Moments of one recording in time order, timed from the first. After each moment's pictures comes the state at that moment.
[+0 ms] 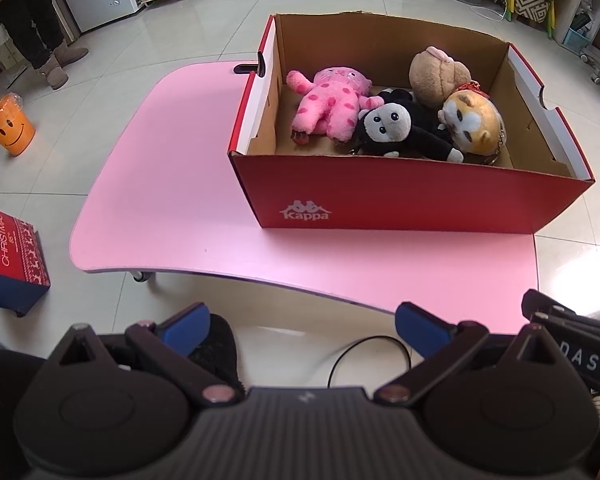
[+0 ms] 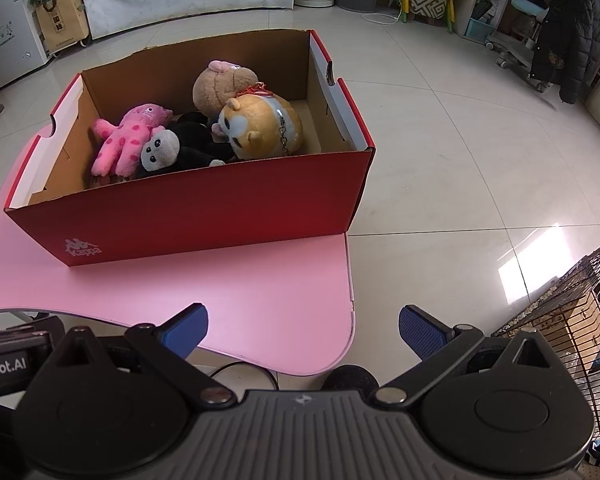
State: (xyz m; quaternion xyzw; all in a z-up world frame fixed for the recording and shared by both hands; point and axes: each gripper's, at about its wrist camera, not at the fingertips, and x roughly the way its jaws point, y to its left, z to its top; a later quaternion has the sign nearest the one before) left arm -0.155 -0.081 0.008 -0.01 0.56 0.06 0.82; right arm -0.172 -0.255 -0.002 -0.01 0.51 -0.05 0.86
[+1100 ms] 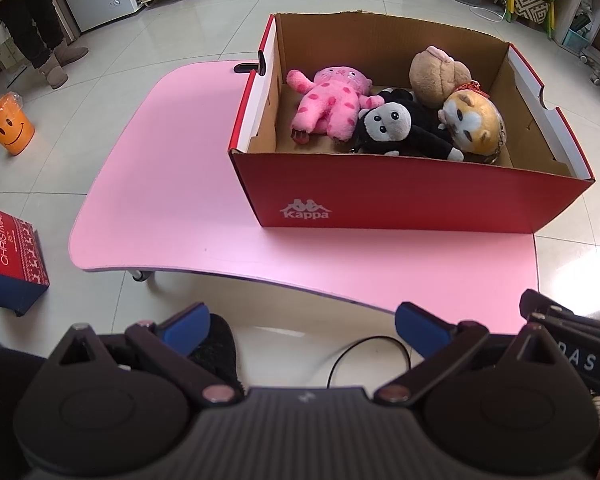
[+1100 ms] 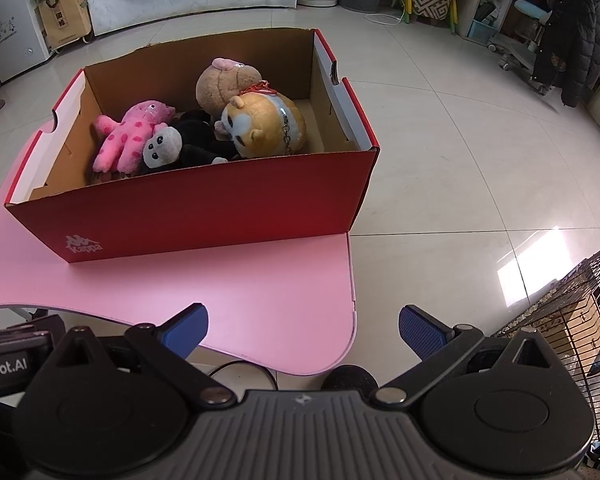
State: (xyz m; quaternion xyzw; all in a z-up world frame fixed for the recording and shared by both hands) left arm -0.156 -0.081 0.007 -0.01 0.56 0.06 0.82; right arm -0.172 -0.252 -0.003 -0.02 0.52 -0.04 0.86
